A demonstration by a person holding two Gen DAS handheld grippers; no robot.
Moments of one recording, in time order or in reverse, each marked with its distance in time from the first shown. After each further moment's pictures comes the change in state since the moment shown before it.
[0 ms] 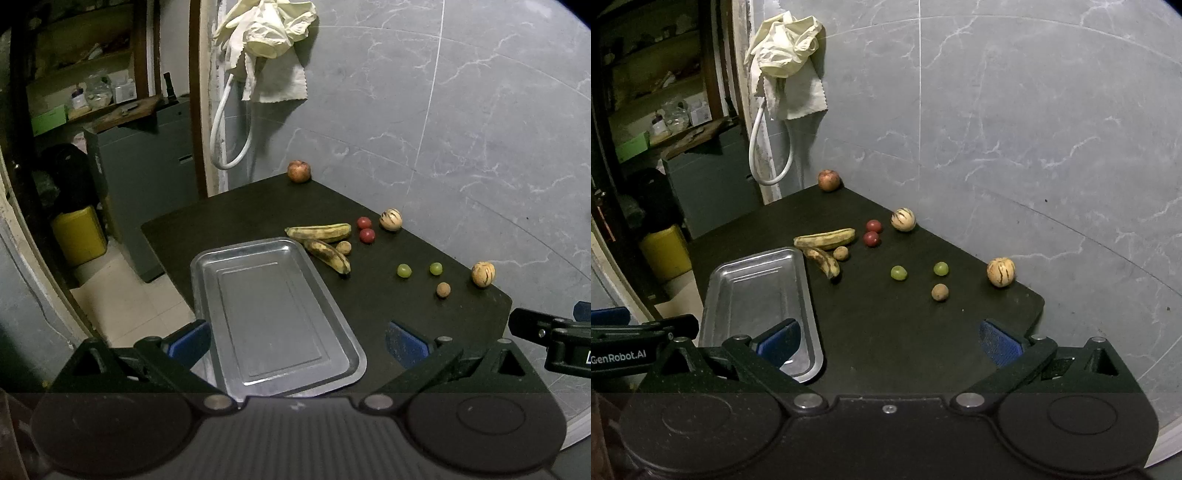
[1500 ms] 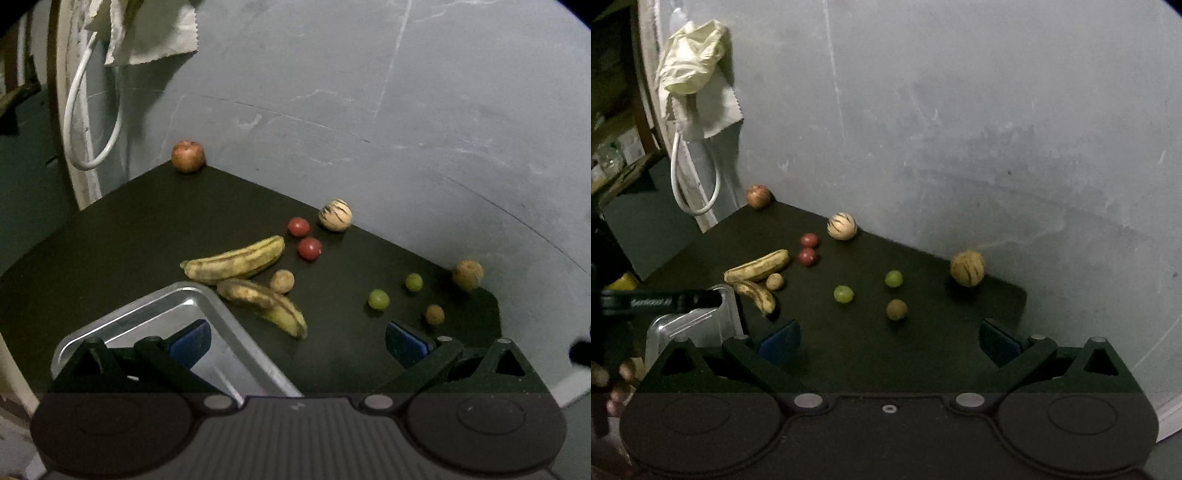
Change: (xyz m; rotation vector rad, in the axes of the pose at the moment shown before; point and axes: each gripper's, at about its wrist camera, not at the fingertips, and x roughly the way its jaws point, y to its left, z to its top) left arm 0.216 -0.007 0.080 0.165 0.108 -0.349; right arm 0.111 -0.034 0.014 0.196 -0.003 -0.123
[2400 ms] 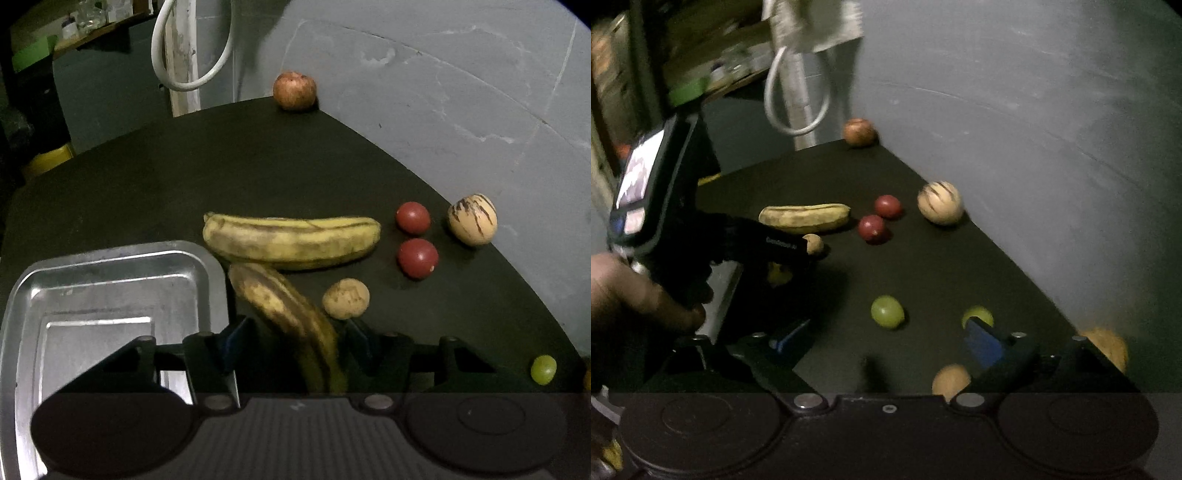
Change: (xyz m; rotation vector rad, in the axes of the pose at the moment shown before) left arm 0.140 -0.008 0.006 -0.345 0.091 0.396; right arm 0.169 0.006 0.027 -0.435 0.100 0.383
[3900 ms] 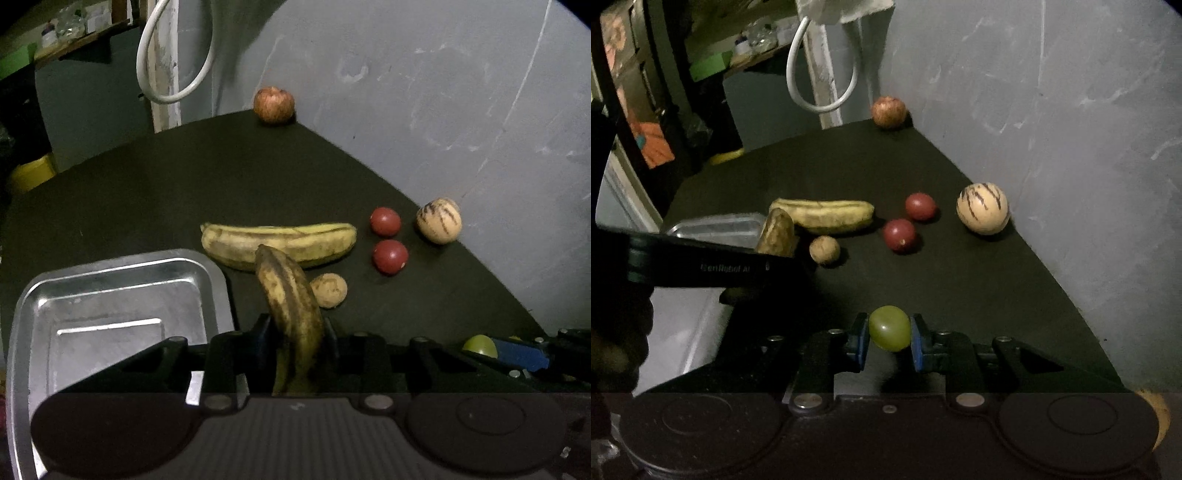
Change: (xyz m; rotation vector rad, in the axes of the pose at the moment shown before) left arm -0.033 0.011 0.002 0.041 -0.024 -0.098; right arm 0.045 0.002 0.036 -0.018 0.080 0.083
